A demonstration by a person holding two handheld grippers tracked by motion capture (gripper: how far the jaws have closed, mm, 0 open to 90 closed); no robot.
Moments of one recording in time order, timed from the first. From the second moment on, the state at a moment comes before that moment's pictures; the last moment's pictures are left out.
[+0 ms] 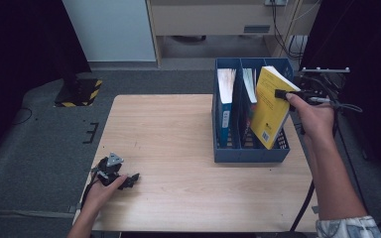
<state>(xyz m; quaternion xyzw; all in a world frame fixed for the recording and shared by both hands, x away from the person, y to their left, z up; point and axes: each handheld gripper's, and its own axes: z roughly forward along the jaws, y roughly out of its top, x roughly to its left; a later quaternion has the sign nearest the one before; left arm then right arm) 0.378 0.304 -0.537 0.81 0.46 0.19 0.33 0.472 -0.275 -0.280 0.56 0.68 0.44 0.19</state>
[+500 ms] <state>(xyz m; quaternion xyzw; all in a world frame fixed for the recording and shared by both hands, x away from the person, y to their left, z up) 0.378 0.304 -0.537 0.81 0.46 0.19 0.33 0.495 -0.256 -0.291 0.59 0.65 0.44 0.21</state>
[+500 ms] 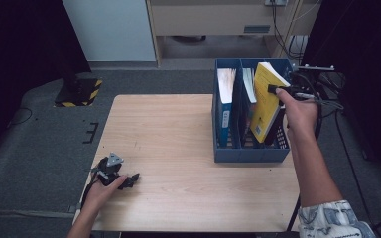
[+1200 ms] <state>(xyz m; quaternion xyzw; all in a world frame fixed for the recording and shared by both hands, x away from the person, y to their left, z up) 0.378 0.304 -0.537 0.81 0.46 0.19 0.33 0.506 -0.243 -0.321 0.60 0.64 0.44 0.22</state>
